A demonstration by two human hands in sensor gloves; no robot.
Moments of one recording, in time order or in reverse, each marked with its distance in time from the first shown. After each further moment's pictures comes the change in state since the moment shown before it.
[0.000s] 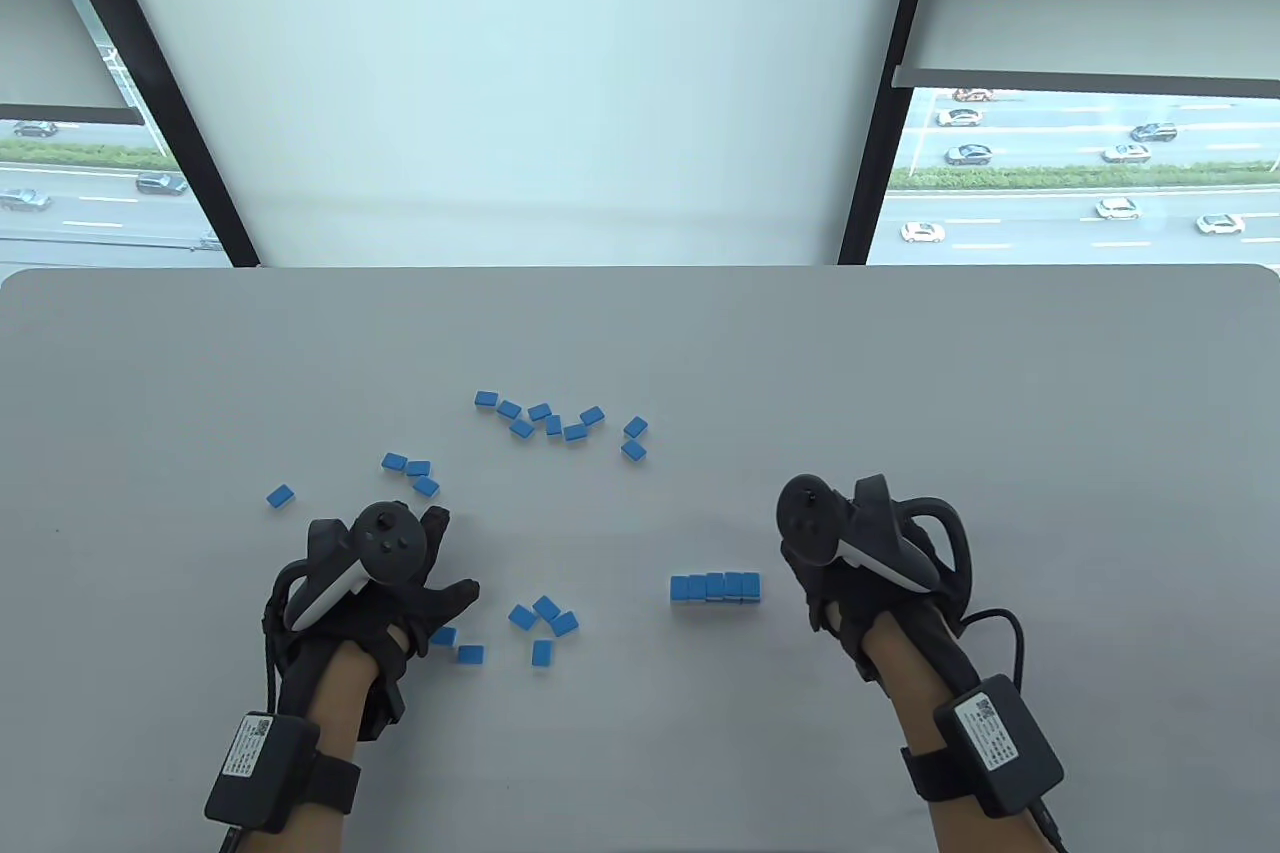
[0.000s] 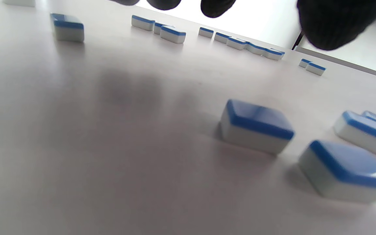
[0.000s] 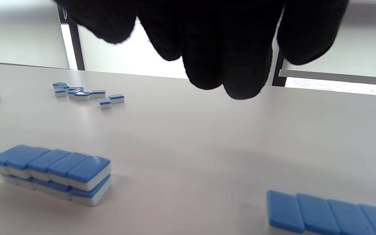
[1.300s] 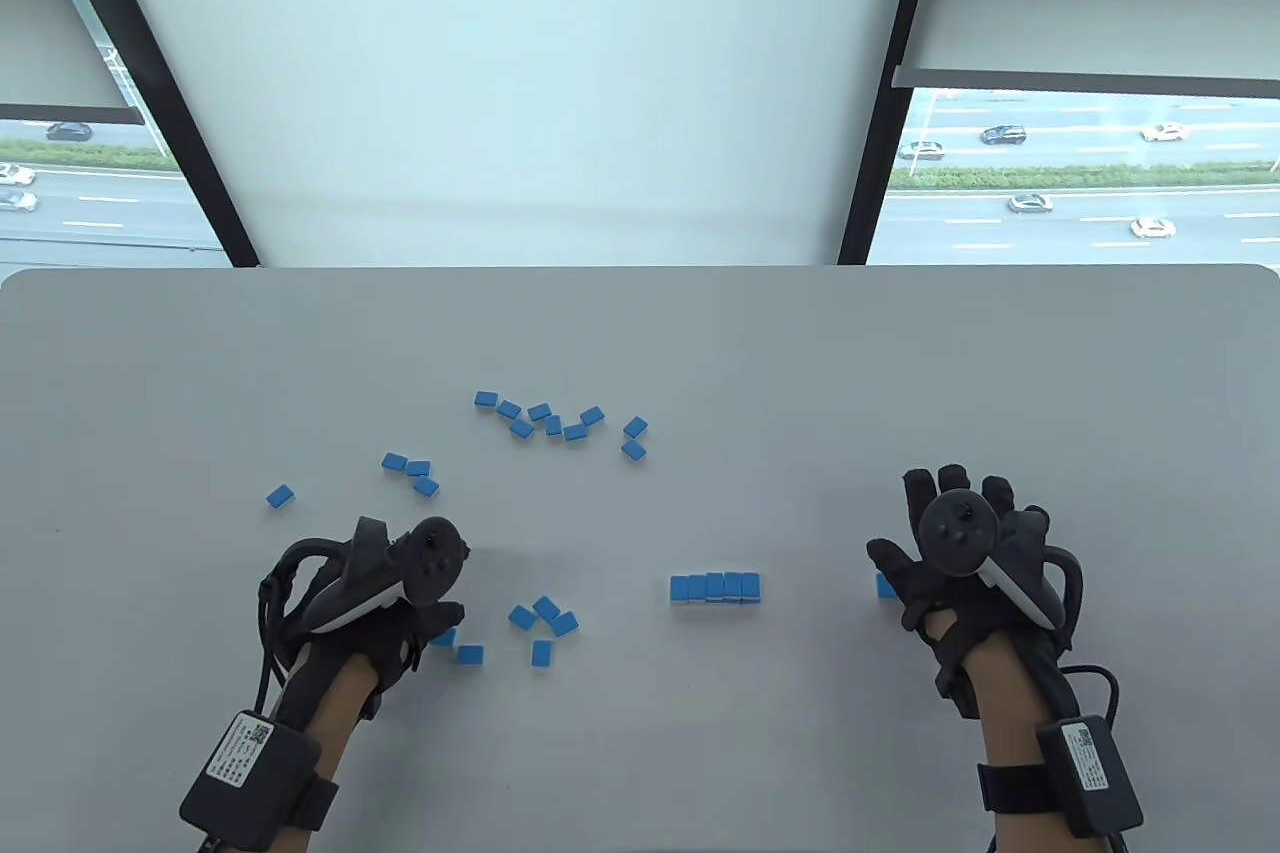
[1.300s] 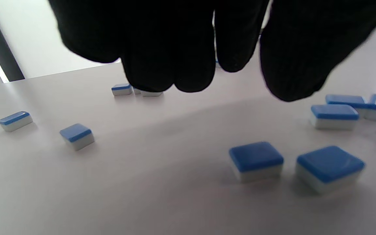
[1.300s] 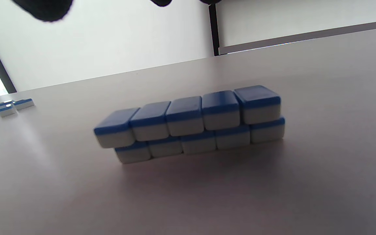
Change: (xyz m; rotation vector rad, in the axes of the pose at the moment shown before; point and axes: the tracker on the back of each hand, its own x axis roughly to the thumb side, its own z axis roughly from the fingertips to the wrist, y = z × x) left_hand 0.042 0.022 0.028 0.063 -0.159 -0.443; right_hand -0.099 0.060 0.009 0.014 0.207 -0.217
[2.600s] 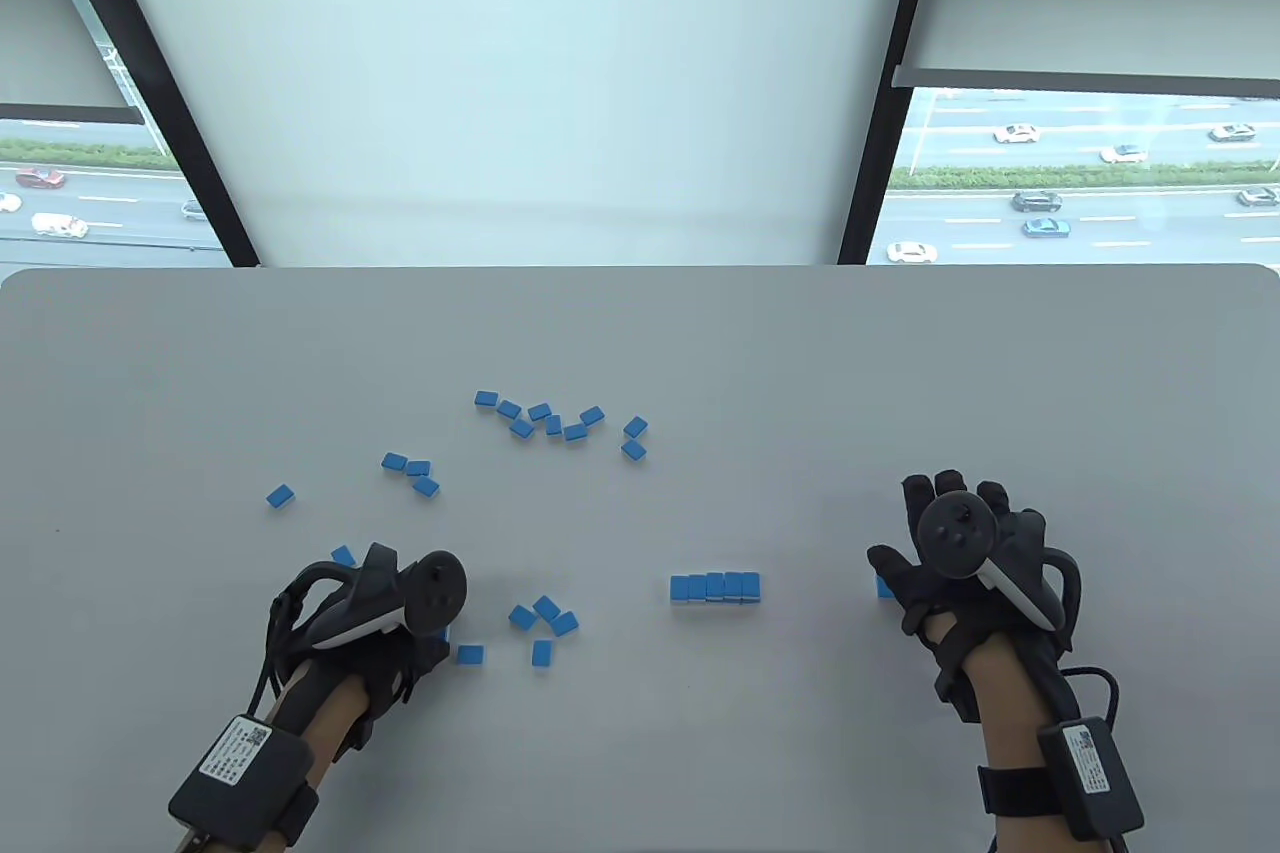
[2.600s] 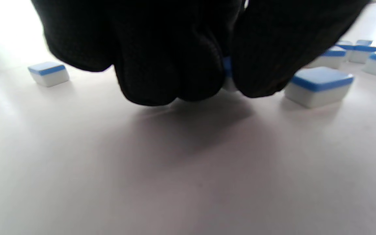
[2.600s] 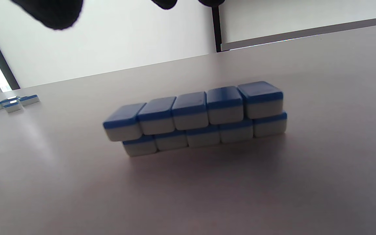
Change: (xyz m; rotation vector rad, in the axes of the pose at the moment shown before) left_hand -0.003 -0.030 -0.009 -0.046 -0.041 0.080; right_hand 0.001 0.002 0.000 0.018 -0.008 0.006
